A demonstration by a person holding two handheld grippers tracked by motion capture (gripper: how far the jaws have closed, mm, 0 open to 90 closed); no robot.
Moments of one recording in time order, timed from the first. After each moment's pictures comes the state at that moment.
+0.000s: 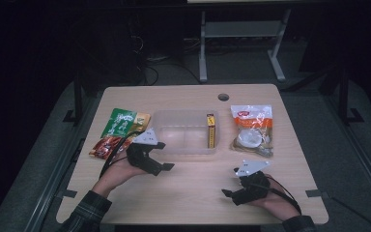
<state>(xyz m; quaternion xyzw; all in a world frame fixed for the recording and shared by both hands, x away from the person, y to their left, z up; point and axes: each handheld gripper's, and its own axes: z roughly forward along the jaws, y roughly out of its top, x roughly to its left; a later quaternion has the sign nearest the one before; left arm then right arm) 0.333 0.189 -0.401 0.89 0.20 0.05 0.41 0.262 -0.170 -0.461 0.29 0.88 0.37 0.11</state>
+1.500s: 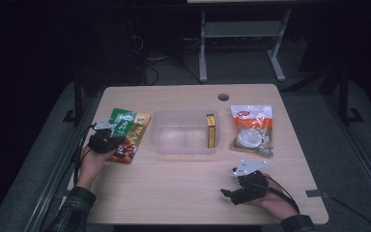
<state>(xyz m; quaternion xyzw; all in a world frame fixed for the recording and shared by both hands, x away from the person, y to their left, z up) 0.393 0.314 -0.441 0.81 0.44 0.17 0.35 0.265 -0.166 -0.464 0.29 0.88 0.36 0.11</state>
